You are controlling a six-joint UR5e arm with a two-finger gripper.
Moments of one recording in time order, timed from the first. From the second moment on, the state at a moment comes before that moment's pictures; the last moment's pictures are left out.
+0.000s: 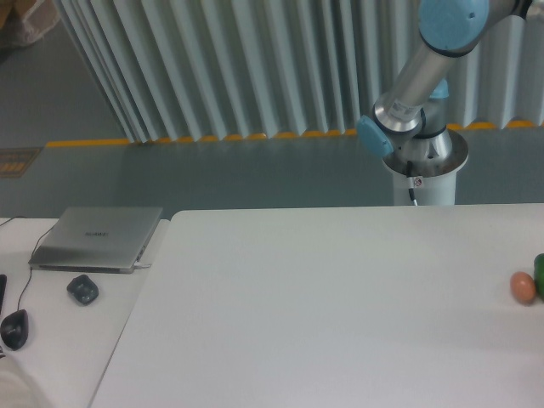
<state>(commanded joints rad) 2.94 -2.10 -1.35 -0.84 1.59 1.83</state>
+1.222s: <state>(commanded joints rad) 2.55 -1.86 -1.47 -1.41 1.51 1.44</state>
